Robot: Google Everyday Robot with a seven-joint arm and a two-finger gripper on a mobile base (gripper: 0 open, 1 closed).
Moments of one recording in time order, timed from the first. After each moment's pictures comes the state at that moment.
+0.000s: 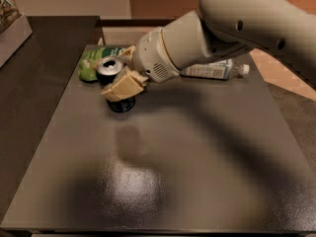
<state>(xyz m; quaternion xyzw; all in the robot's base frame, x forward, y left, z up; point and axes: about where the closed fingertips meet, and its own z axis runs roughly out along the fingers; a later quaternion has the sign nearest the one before) 0.494 0.091 0.943 -0.62 0.62 0.28 0.39</state>
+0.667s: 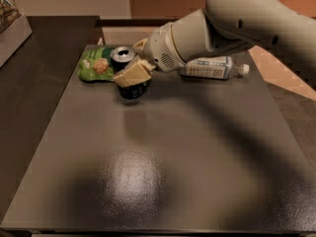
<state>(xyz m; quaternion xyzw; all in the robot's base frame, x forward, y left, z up) 0.551 0.072 0.934 -0.58 0.65 0.27 0.41</state>
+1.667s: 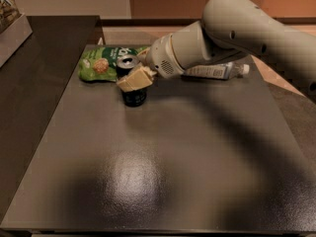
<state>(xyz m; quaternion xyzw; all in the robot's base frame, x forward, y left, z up) 0.570 0.067 0.901 -0.56 0.68 0.29 0.39</state>
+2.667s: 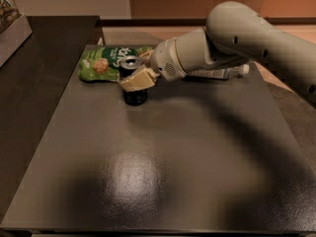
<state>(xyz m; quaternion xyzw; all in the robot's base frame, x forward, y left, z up) 0.578 0.062 0.894 -0.54 0.67 0.30 0.40</state>
